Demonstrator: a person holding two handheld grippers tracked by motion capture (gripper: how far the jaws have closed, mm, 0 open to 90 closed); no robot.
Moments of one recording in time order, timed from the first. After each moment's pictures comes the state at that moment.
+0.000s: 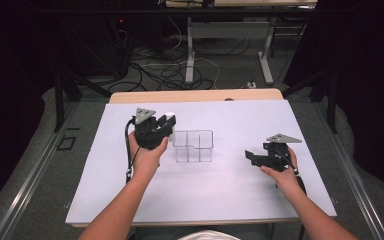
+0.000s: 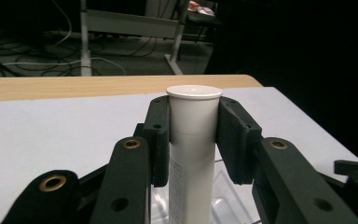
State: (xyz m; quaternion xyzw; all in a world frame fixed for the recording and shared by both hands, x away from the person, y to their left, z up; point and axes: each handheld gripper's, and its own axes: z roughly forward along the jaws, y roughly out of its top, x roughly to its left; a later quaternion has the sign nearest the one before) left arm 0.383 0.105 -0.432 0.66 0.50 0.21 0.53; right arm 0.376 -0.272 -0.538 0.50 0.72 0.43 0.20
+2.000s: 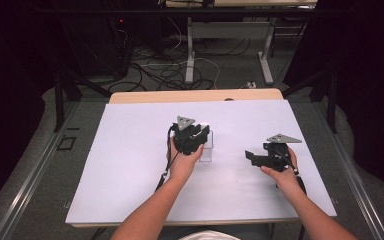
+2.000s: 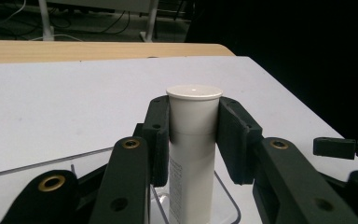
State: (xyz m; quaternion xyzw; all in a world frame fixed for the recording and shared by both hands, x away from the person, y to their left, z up) left arm 0.397 0.024 -0.482 0.68 0.49 0.16 0.52; right arm 0.376 -0.273 -0.539 0.50 0.72 0.43 0.20
